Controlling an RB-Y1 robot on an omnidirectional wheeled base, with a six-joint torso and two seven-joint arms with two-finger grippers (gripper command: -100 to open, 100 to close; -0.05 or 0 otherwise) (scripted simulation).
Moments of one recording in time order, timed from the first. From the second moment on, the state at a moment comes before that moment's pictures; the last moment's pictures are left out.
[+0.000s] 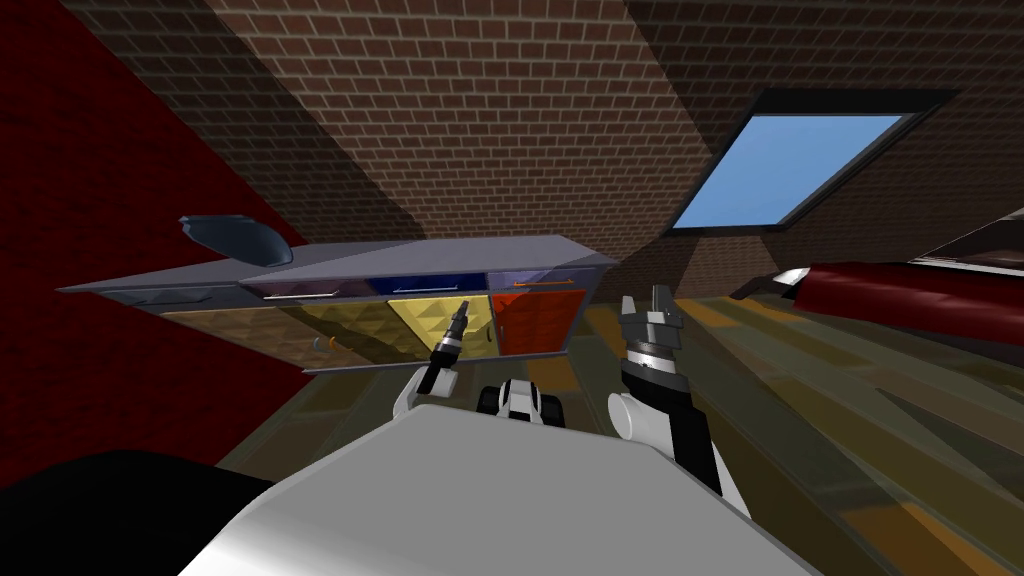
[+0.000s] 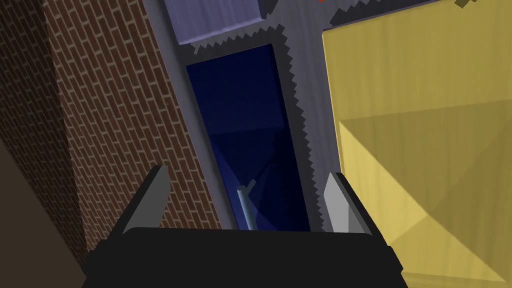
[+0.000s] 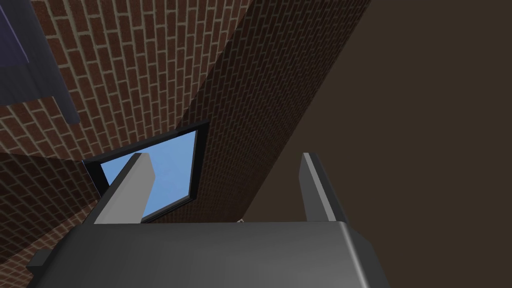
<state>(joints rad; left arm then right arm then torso) 0.35 0.15 -0.02 -1.82 -0.11 -0.42 -0.10 0.51 0.00 0.00 -2.34 -0.06 -0.37 0.04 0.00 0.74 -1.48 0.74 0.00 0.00</state>
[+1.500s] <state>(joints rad) 0.26 0.15 -0.07 -1.47 -0.13 -0.46 -0.19 0.51 0.00 0.00 -2.34 -0.06 -0.37 0.04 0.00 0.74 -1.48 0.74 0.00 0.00</state>
